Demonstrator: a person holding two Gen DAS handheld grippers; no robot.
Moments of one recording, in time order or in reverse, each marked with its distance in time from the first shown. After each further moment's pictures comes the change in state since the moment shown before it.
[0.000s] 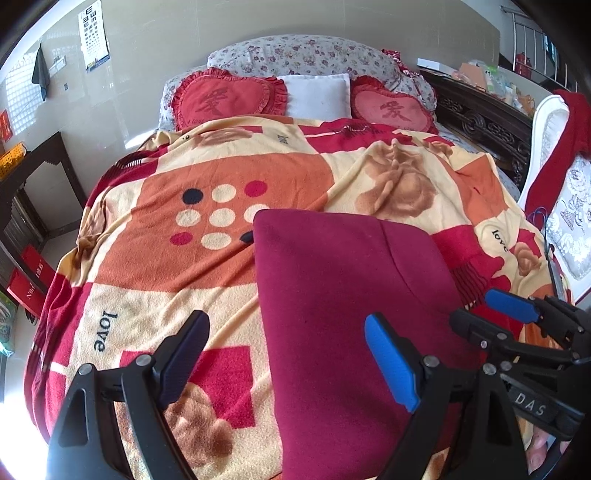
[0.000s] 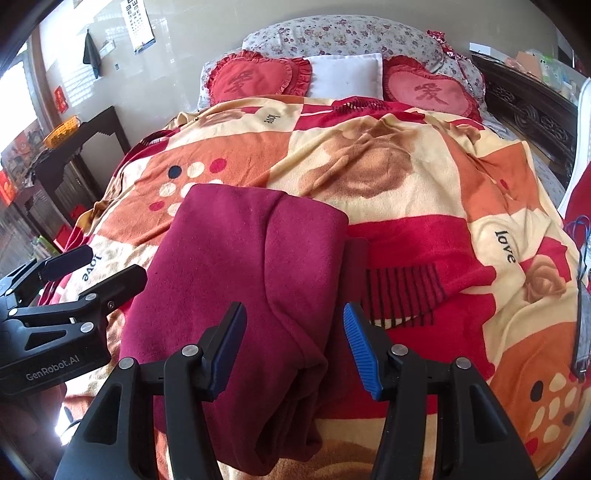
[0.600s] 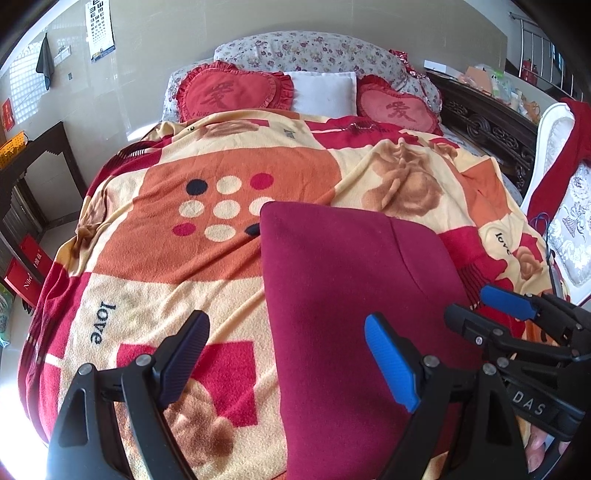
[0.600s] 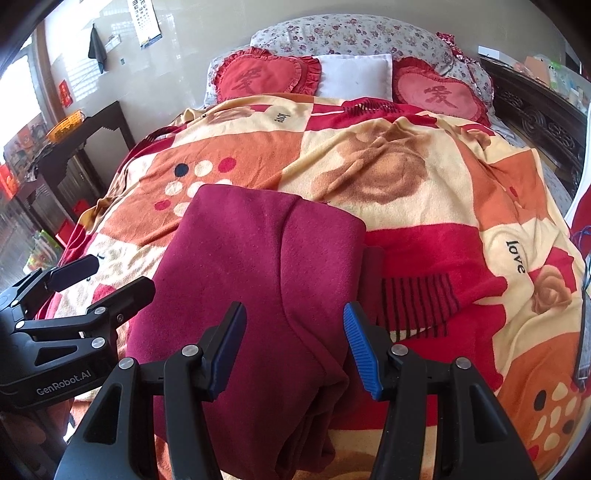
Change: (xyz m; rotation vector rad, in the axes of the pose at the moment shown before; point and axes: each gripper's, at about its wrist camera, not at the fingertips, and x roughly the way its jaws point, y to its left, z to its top) left arm 0.005 0.007 -0.004 -0.023 0.011 -0.004; right arm 0.007 0.012 0.006 -0.021 0.008 0.011
